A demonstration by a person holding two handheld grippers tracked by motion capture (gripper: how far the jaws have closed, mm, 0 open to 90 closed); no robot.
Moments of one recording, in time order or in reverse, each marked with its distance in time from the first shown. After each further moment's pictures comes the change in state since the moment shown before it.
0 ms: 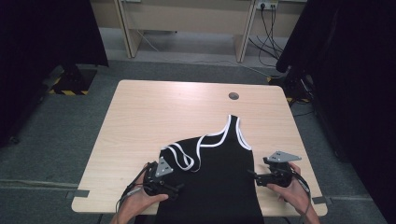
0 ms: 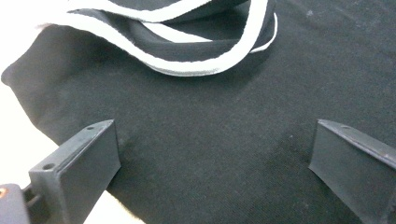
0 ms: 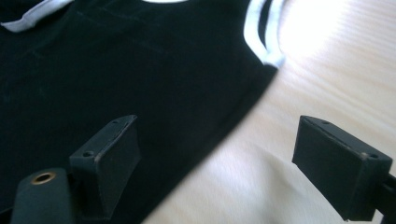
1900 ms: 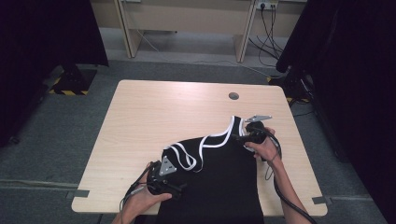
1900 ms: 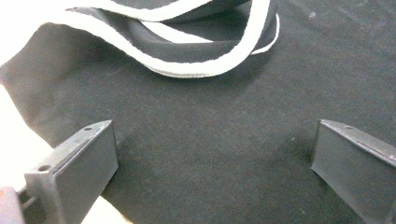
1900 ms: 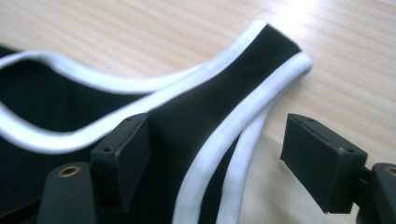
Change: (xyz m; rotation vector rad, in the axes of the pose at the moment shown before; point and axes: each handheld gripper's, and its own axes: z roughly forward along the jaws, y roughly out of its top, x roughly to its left) left arm -0.004 0.006 0.007 0.007 -0.008 0.001; right arm -0.049 0.094 0.106 0.049 -0.059 0.041
